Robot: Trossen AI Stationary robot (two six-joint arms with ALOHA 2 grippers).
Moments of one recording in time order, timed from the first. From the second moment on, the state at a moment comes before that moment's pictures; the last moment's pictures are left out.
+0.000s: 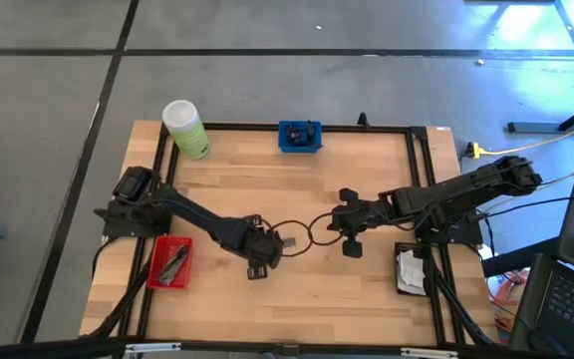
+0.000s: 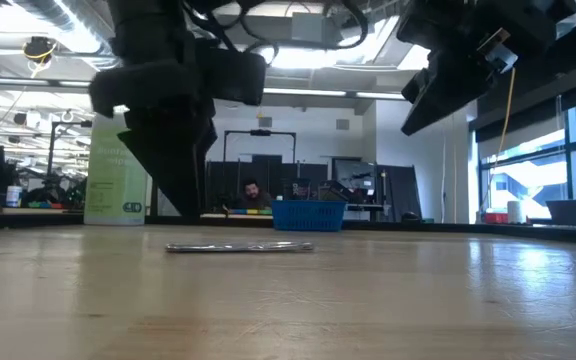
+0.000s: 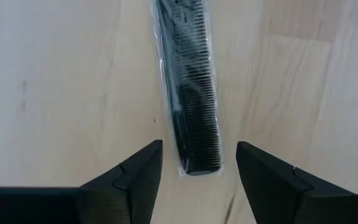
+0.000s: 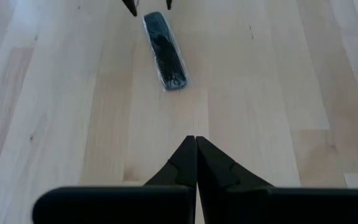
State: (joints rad) left arm -0.32 1.85 1.20 -0.67 -0.24 -0.47; right arm 0.23 1.32 0.80 -0.32 0.12 0.18
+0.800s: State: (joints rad) left arm -0.30 1.91 1.14 -0.61 -0.17 -0.57; right arm 0.23 1.32 0.80 -0.30 0.11 0.15
